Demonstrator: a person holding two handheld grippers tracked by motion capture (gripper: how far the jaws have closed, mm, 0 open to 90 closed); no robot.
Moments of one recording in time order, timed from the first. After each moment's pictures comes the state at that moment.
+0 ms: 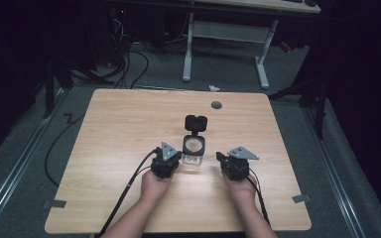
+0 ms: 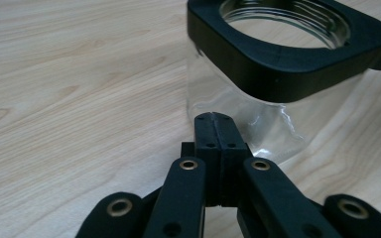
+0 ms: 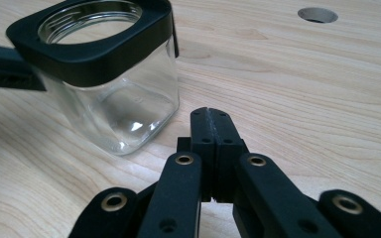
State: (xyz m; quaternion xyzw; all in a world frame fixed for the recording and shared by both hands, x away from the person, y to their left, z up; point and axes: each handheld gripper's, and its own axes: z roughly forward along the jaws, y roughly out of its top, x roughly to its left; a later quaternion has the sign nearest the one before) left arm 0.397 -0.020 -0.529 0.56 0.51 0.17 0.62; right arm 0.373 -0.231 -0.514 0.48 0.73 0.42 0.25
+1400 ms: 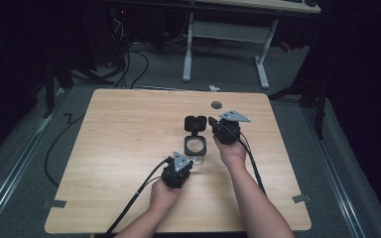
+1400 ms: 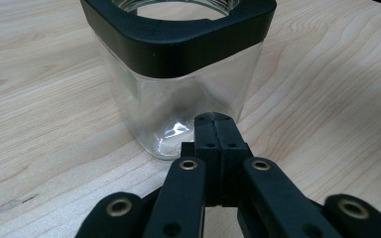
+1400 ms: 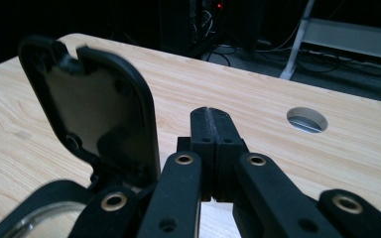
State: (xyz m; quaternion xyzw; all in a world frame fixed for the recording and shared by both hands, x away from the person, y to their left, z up) left arm 0.369 -0.047 -0.531 0.58 0.50 0.15 0.63; right arm 0.465 -0.205 -0.455 0.46 0.71 0.45 0.28
